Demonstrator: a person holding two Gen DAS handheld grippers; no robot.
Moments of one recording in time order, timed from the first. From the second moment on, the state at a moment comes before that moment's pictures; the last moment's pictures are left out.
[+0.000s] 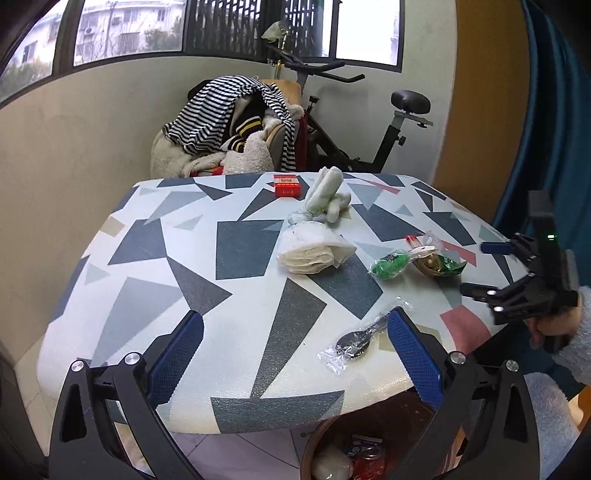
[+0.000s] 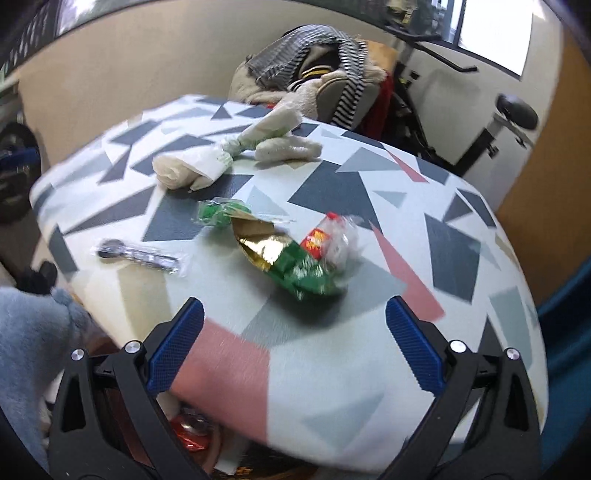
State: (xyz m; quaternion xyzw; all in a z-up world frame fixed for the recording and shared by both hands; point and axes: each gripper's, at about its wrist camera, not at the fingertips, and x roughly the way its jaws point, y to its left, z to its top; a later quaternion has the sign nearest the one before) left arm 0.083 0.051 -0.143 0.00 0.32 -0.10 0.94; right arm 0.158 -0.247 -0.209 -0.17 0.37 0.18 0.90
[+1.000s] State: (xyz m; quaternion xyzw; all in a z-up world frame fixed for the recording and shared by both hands) left arm 0.098 -0.006 -0.180 0.06 0.36 -0.19 0.91; right arm 0.136 -0.292 -0.206 0.07 0.38 0.22 0.89
